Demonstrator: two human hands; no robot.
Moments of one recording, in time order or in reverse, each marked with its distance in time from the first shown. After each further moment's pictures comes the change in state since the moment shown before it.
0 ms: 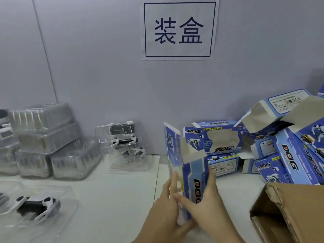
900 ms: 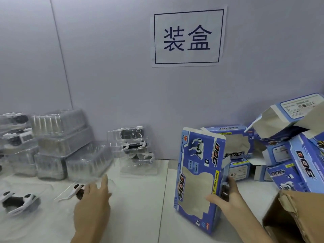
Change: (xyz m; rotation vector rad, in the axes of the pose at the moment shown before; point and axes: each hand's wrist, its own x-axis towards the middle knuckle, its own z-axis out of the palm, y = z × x) left_hand -0.048 -0.086 -0.124 0.797 0.251 -0.750; right_hand 0.029 0.017 -0.036 0.278 -0.076 0.293
